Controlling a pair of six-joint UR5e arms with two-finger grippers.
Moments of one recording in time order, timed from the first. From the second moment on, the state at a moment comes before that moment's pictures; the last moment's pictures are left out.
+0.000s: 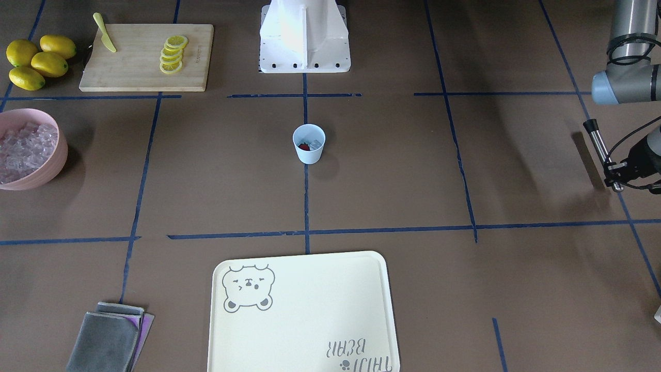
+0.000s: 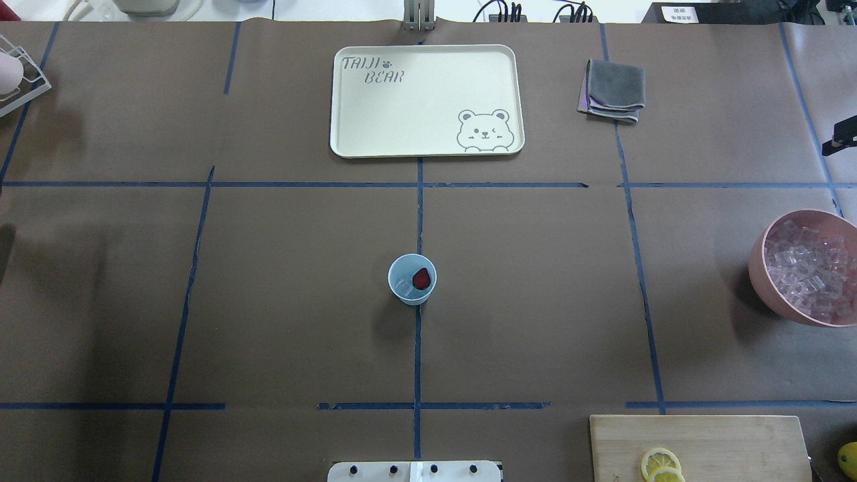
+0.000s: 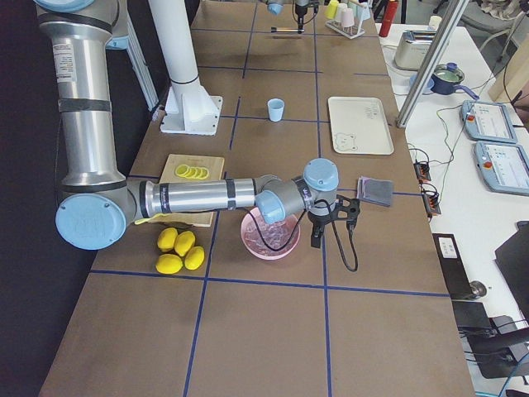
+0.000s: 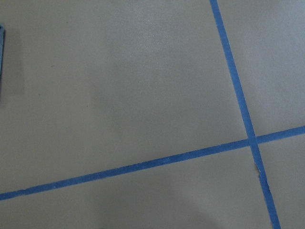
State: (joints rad) left arm -1.16 -1.61 -1.35 -2.08 -2.14 -0.52; right arm 1.36 -1.52 1.60 -1.21 2.32 0.69
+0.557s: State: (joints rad) left arm -1.14 -1.61 -1.34 -2.08 -2.14 -0.52; right arm 1.36 -1.52 1.60 -1.21 2.32 0.69
